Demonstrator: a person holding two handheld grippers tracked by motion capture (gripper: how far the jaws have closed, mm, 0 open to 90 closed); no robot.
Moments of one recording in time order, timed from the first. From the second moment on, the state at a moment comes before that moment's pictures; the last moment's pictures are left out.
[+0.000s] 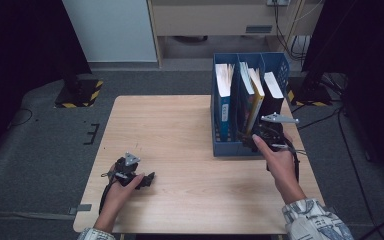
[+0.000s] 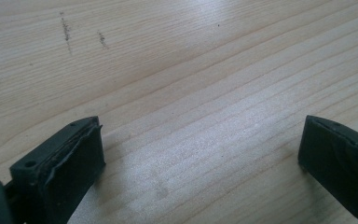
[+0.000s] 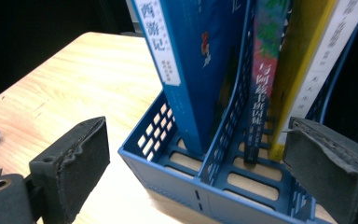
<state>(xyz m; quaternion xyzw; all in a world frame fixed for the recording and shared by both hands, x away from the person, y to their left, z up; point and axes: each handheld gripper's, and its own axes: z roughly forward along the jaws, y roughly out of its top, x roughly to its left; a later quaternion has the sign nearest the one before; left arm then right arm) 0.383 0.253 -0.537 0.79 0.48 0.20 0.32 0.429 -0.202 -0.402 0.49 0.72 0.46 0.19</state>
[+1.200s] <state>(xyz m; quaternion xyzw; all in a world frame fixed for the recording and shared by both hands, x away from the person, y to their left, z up) 0.383 0.253 -0.537 0.79 0.48 0.20 0.32 0.403 -0.180 -0.457 0.47 0.76 0.42 0.18</state>
